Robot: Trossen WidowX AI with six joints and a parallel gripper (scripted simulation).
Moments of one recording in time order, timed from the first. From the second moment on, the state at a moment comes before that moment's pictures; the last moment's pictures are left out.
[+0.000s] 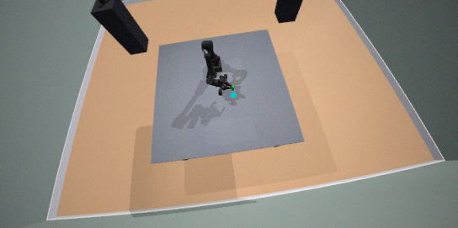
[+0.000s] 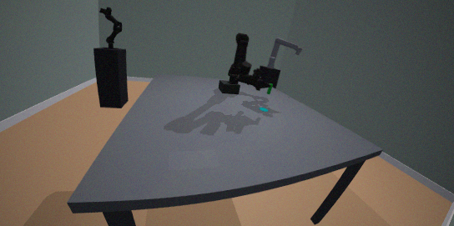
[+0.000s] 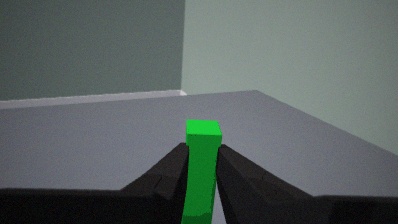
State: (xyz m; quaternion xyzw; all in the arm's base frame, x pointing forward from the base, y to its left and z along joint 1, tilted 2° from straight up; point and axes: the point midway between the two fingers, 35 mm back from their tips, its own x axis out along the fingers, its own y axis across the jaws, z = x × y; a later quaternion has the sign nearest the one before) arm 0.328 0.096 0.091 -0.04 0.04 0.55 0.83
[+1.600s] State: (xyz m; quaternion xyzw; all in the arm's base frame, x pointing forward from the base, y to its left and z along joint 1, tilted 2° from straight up) arm 0.325 0.094 0.004 -0.04 0.05 0.55 0.83
